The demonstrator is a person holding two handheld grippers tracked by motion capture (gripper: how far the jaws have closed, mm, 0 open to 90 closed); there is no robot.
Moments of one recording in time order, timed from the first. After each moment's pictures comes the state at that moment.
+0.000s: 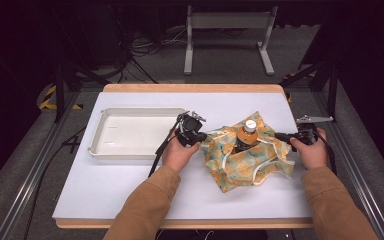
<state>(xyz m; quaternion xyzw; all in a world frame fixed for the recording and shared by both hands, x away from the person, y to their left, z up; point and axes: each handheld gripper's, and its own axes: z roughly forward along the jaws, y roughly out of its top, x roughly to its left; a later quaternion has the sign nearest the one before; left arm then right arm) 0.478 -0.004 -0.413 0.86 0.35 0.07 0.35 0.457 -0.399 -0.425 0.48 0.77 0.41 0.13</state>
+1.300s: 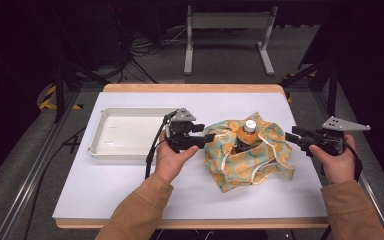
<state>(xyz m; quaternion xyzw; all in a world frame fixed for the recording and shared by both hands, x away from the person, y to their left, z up) 0.417 0.023 -0.345 0.81 0.29 0.06 0.51 0.386 -0.399 -0.354 0.39 0.75 0.50 0.20</state>
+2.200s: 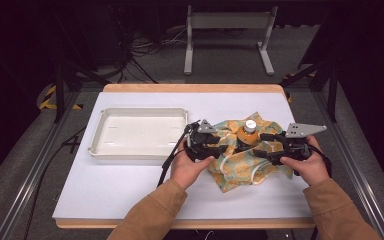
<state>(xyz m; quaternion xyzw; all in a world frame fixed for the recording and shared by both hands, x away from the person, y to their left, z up) 0.414 -0.021 -0.379 0.84 0.28 0.06 0.45 0.399 -0.327 -0.380 0.25 0.82 0.50 0.13</state>
